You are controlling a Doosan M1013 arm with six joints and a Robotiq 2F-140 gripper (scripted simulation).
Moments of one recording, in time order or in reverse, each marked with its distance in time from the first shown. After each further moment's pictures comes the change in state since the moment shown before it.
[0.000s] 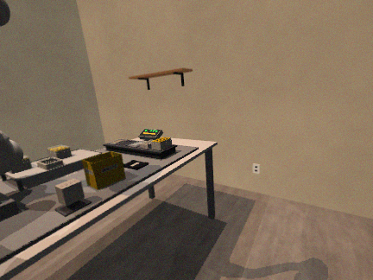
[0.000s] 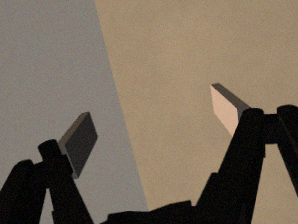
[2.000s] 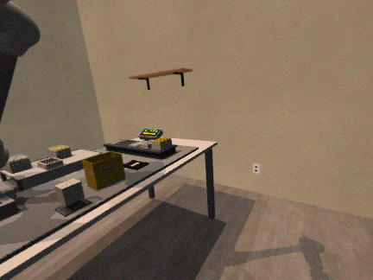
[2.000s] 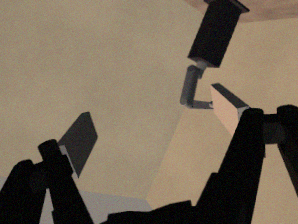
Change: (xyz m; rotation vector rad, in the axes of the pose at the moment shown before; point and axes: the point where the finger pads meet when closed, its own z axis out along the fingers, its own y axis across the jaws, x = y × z) arm -0.009 0.036 -0.260 -0.110 0.888 0.560
